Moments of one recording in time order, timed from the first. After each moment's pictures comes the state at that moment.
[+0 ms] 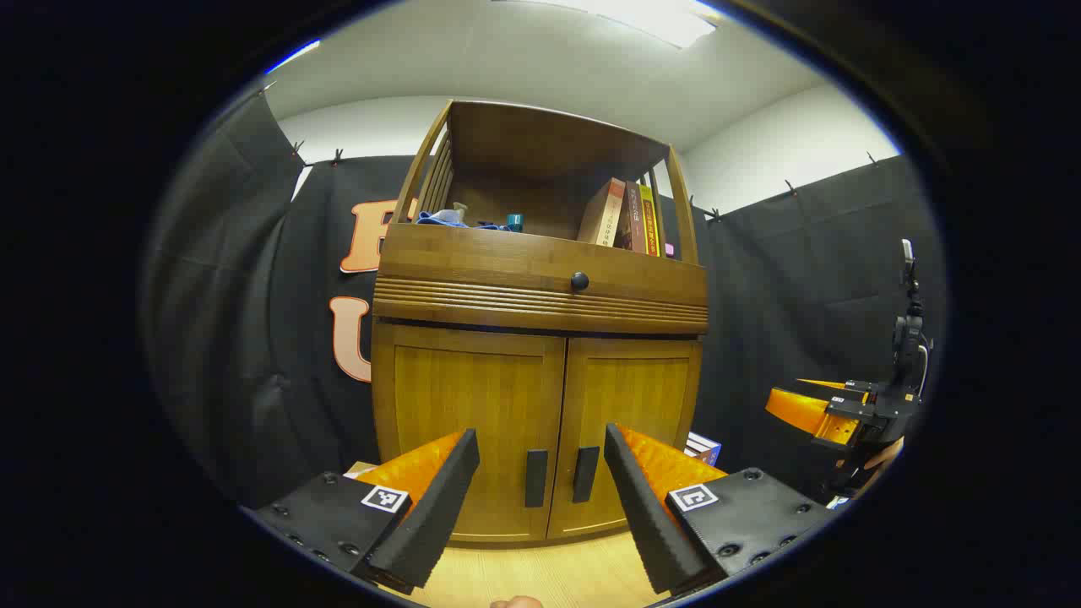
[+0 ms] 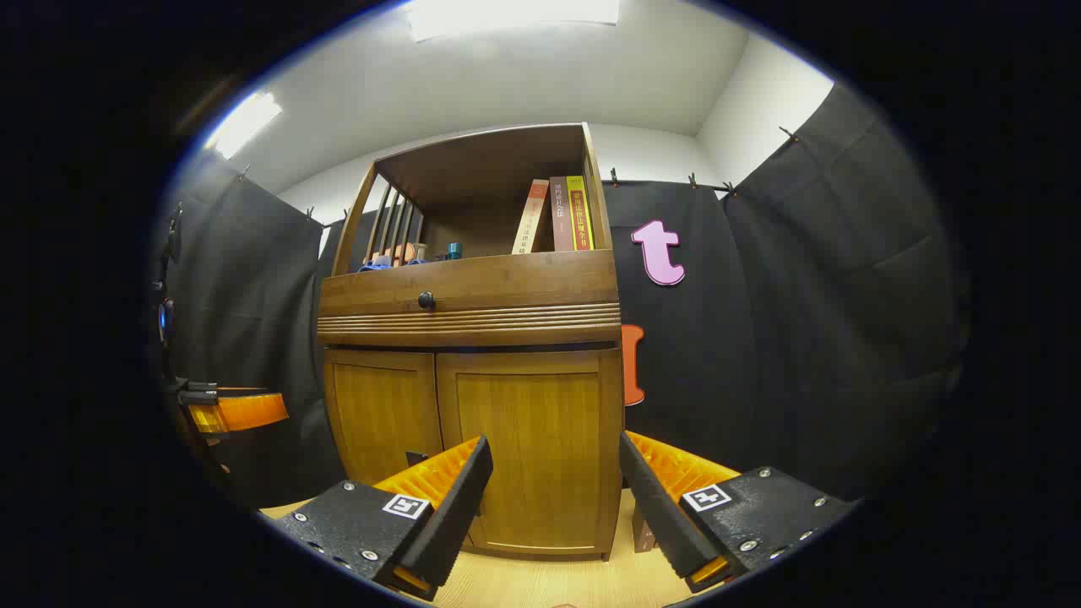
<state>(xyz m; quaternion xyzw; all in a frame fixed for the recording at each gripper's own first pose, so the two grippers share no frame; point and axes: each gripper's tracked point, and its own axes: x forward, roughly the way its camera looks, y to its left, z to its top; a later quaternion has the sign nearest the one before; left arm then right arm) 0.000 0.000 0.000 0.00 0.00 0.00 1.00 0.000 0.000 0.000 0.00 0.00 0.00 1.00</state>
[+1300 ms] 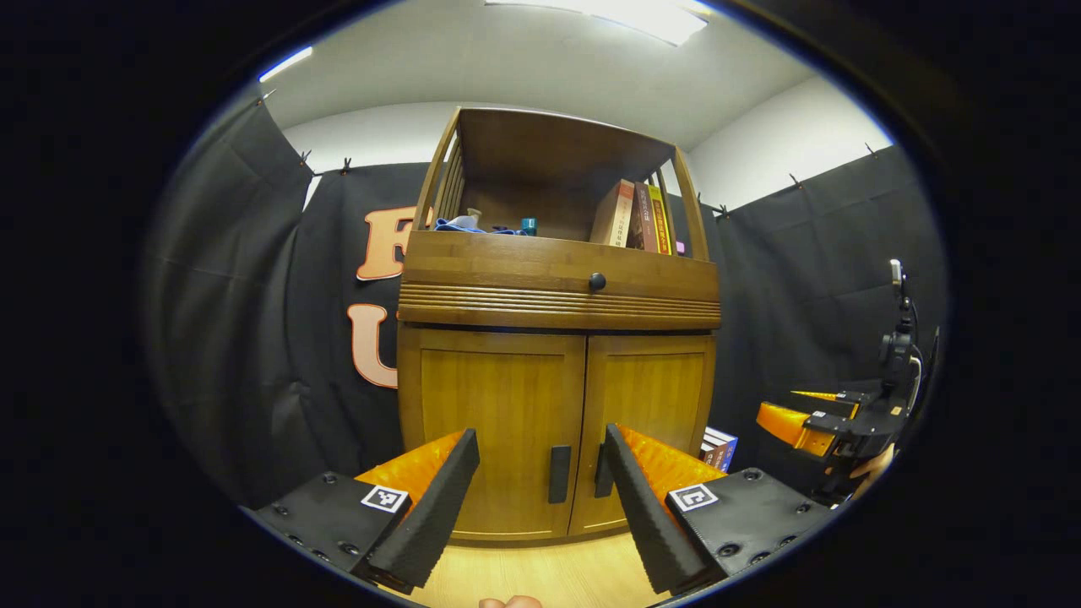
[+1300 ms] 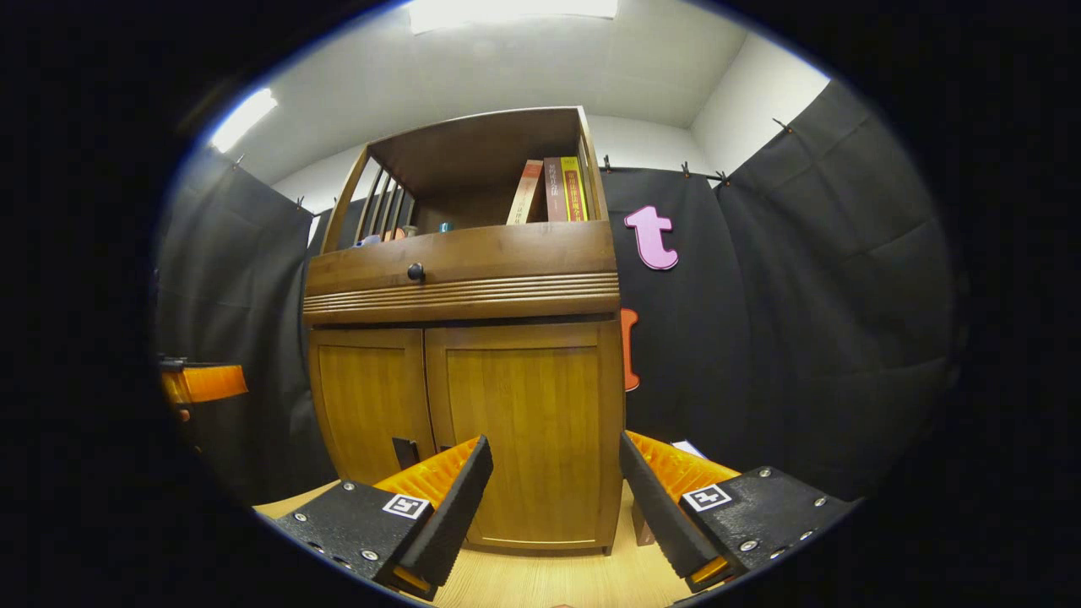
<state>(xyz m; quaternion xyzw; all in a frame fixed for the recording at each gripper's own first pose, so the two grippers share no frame) -0.019 0.021 -0.004 0.01 0.00 0.02 1.00 0.025 0.012 -0.056 0.00 0.01 -0.02 1.00</state>
